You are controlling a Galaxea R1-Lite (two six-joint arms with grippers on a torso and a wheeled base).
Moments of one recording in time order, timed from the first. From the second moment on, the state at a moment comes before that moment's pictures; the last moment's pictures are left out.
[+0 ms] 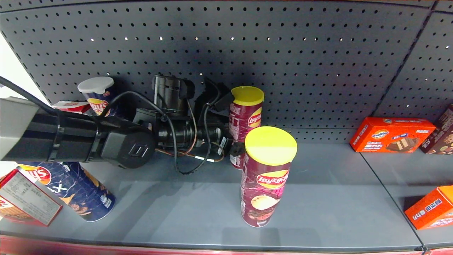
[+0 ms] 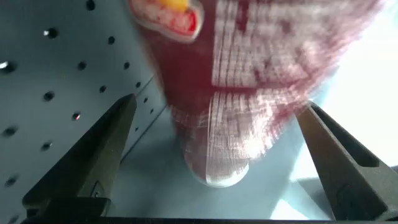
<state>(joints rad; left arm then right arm) -0.50 1.95 -1.31 -0.32 -0.42 0.30 0.12 0.09 0.00 0.00 0.02 -0.01</state>
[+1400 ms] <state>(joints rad) -0.50 1.85 -1.14 -0.38 -0.13 0.23 0.12 0.09 0.00 0.00 0.02 -0.01</state>
